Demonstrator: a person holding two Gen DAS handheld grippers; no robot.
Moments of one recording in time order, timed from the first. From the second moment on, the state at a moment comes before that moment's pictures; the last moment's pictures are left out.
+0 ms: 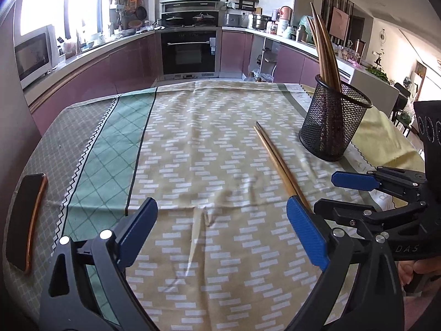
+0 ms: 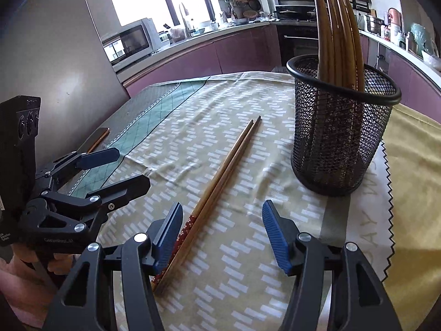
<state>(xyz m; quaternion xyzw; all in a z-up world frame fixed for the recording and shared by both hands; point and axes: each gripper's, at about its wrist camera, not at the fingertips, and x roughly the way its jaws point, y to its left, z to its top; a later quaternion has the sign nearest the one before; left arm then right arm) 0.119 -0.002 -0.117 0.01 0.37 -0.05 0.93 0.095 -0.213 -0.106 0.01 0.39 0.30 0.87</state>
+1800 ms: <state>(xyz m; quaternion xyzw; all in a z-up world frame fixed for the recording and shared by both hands) 0.124 -0.039 -0.134 0.04 0.40 -0.12 0.91 0.098 -0.226 -0.112 0.01 0.42 0.28 0.87</state>
